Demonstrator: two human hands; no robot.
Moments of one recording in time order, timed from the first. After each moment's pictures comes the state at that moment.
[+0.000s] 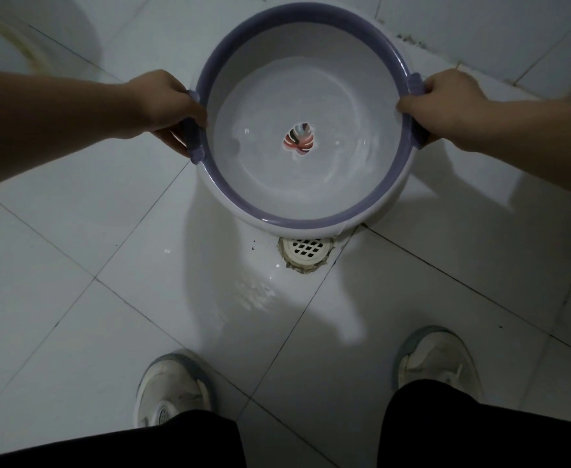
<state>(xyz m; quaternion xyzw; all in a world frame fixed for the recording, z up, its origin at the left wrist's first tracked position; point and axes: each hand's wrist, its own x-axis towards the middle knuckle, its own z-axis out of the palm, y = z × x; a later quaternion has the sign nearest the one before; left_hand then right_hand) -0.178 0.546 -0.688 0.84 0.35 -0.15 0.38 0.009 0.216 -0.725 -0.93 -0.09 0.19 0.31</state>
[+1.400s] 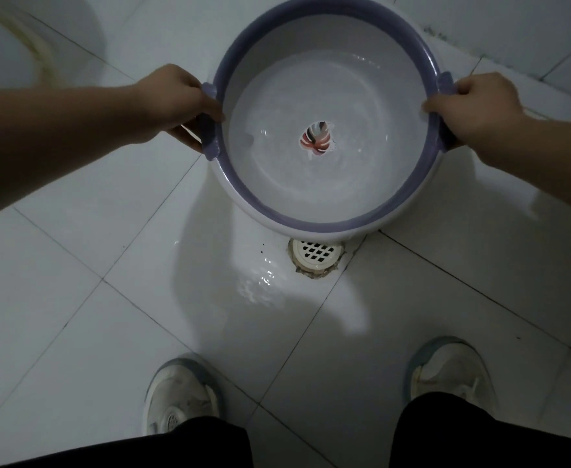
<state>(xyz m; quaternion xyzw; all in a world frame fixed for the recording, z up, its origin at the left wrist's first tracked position) -0.174 0.542 -0.689 0.83 0.34 -0.13 0.42 0.007 0.209 -0.734 -0.91 -0.04 0.15 0.38</state>
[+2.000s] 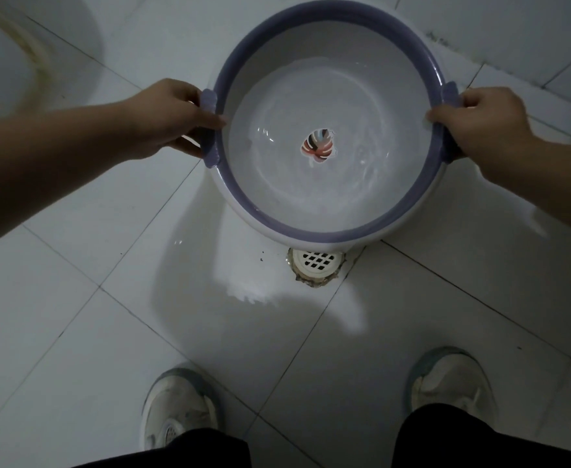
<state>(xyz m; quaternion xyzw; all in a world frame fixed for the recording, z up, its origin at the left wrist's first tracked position) -0.179 0.552 -0.698 0.81 0.31 -0.13 0.48 0.008 0.199 -0.742 -0.90 -0.07 0.12 0.41</state>
